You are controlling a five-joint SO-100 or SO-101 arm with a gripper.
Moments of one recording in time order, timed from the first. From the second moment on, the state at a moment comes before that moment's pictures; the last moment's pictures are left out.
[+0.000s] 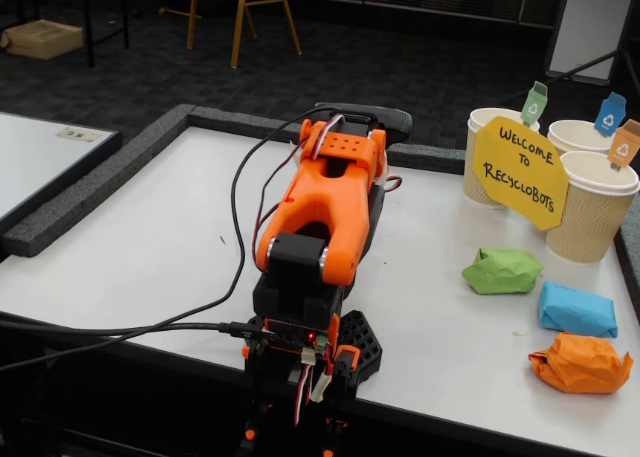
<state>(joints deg) -2.8 186.3 177.5 69.6 4.7</state>
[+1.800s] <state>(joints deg) -2.8 186.3 177.5 69.6 4.7</state>
